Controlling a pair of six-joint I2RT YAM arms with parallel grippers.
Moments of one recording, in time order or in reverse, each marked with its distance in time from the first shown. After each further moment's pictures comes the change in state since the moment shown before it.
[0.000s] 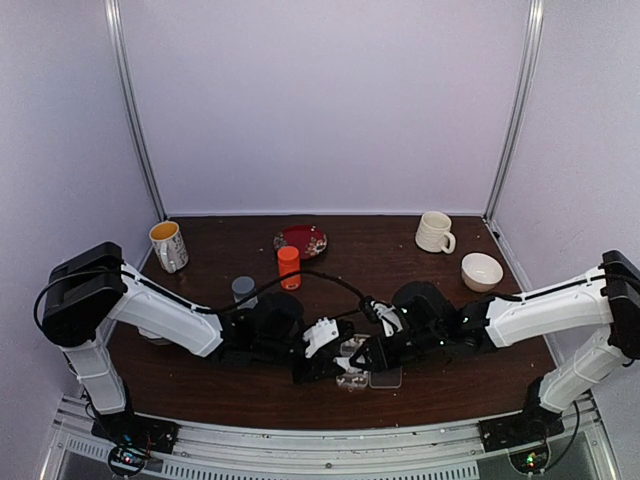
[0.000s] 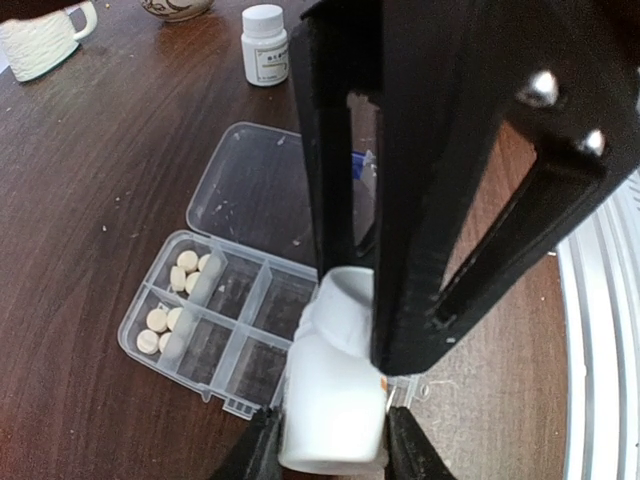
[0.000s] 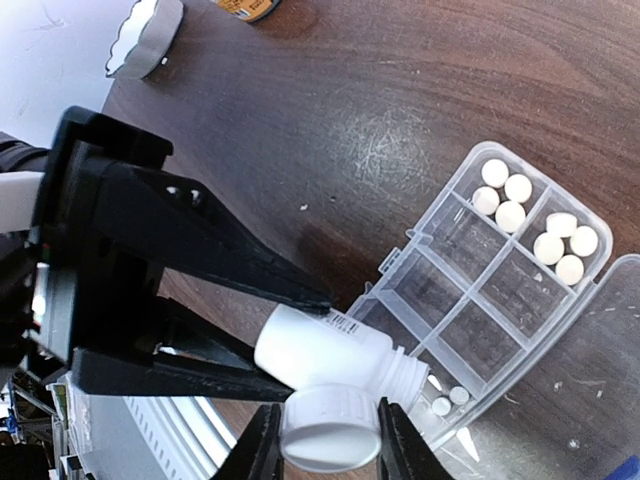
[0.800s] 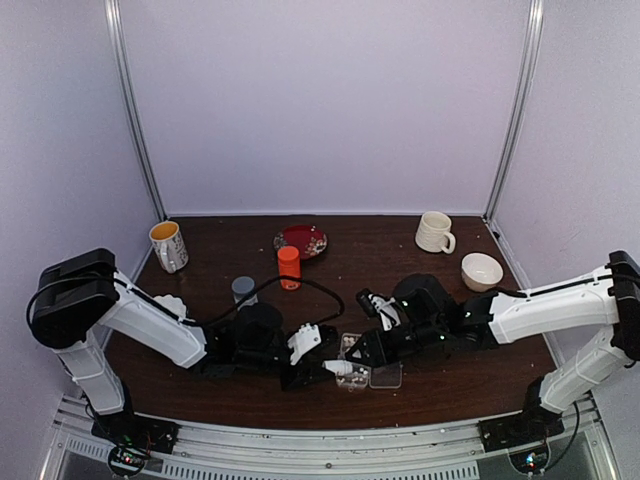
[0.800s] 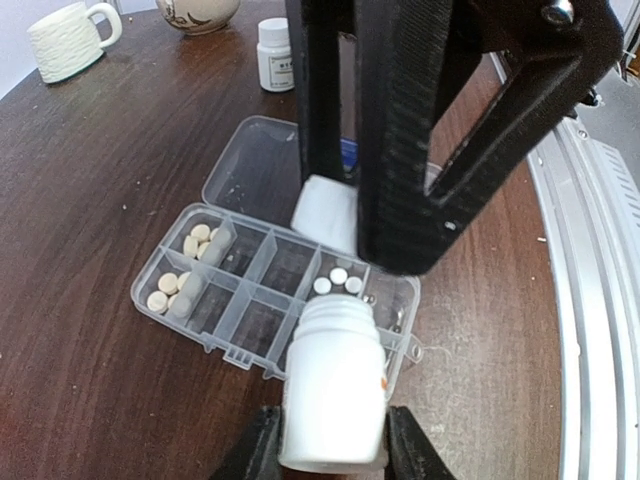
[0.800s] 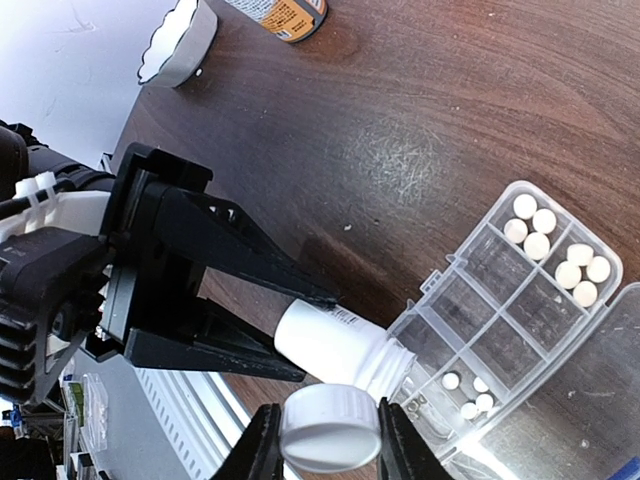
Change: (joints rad) left arm 0.000 -0.054 -0.165 0.194 -0.020 -0.044; right arm 0.008 -0.041 0.034 -0.029 -0.014 -0.008
